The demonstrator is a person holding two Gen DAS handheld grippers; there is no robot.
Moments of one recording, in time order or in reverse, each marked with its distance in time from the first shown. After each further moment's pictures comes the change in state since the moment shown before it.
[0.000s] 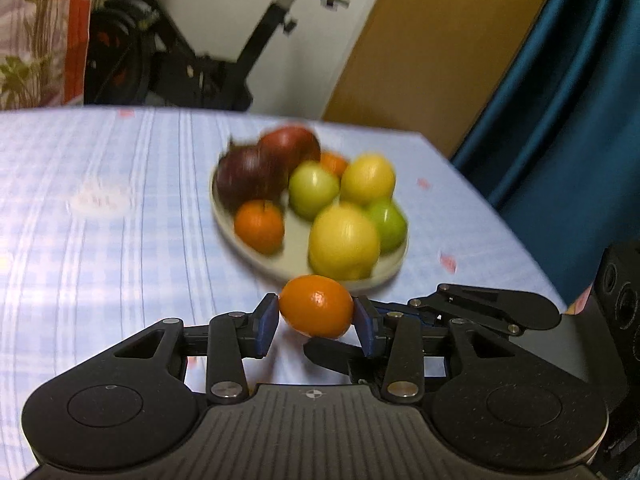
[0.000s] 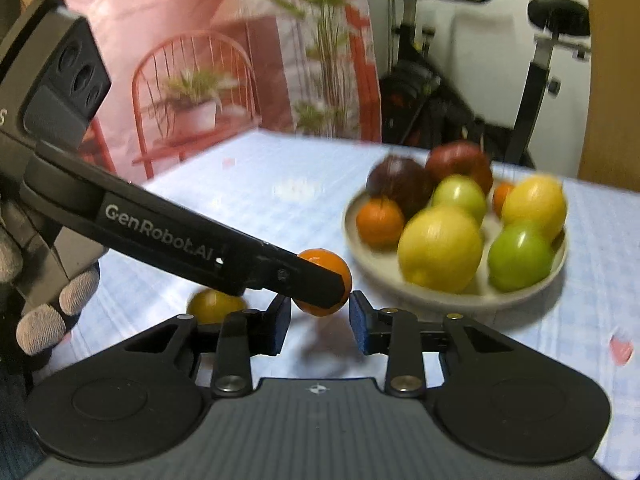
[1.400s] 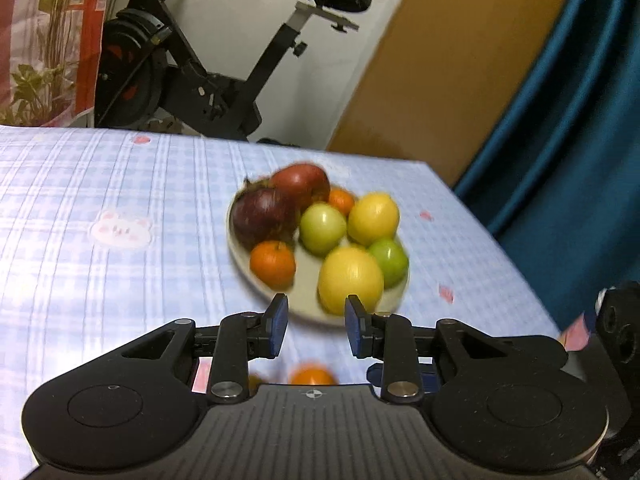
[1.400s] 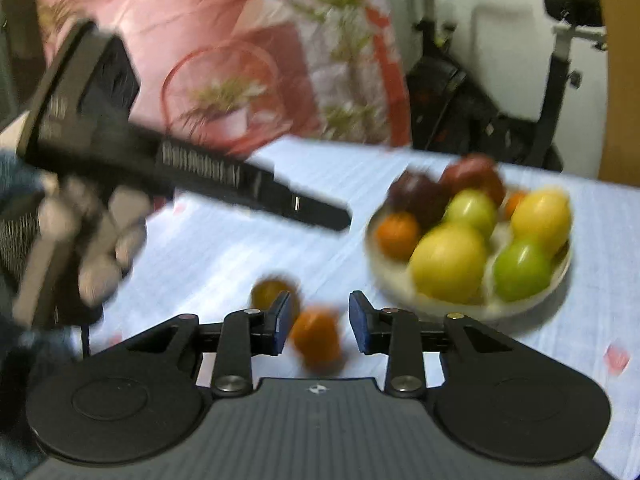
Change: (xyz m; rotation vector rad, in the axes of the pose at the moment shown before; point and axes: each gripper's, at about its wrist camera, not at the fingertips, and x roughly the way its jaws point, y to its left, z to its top) left arm -0.018 0.003 0.012 -0.018 -0.020 0.024; right arm -0.023 -0.008 0.004 0.012 0.059 0.126
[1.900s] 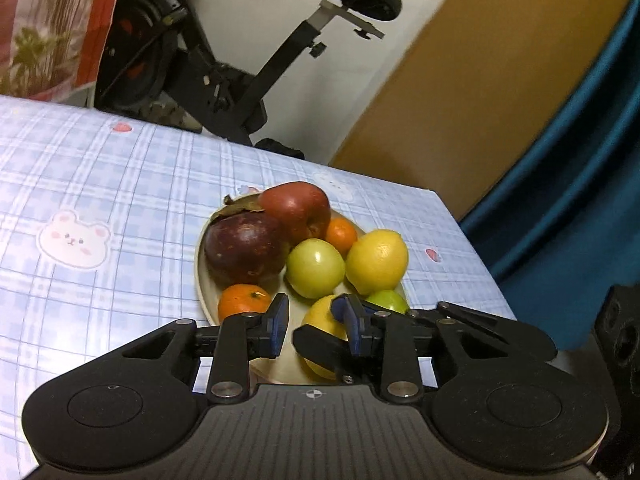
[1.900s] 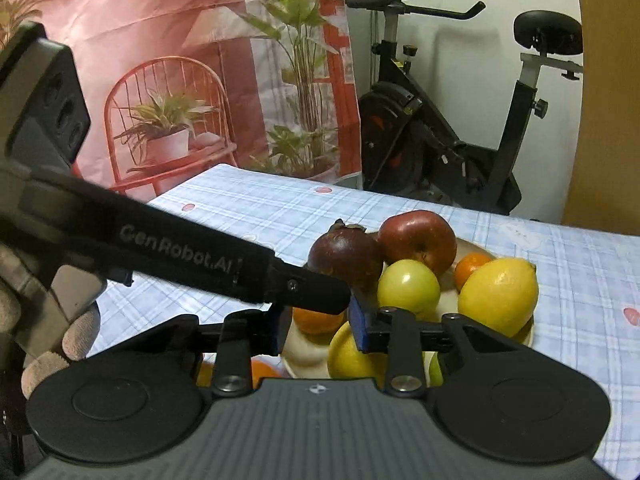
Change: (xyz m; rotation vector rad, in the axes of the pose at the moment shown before) left arm 0.056 0.004 0.032 -0.149 -0.023 -0.034; right arm 0.041 -0.038 0.051 -0.006 -0.084 -0.164
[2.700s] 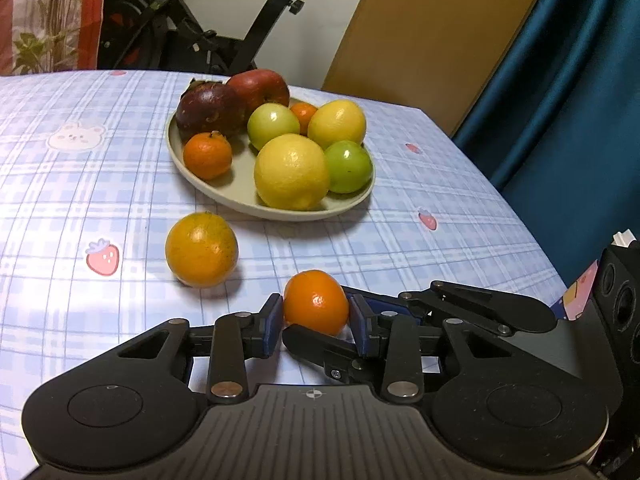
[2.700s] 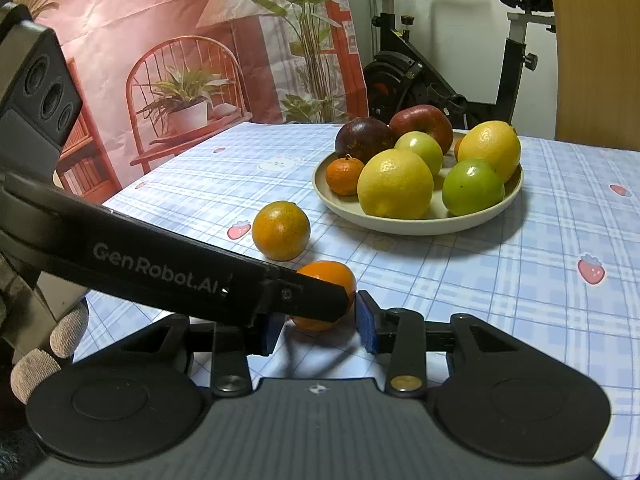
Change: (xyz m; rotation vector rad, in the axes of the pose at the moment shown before) left arm -0.027 -0.053 -0.100 0.116 0.078 0.079; right arm -0.061 0.014 -0.097 0.060 0.043 0.045
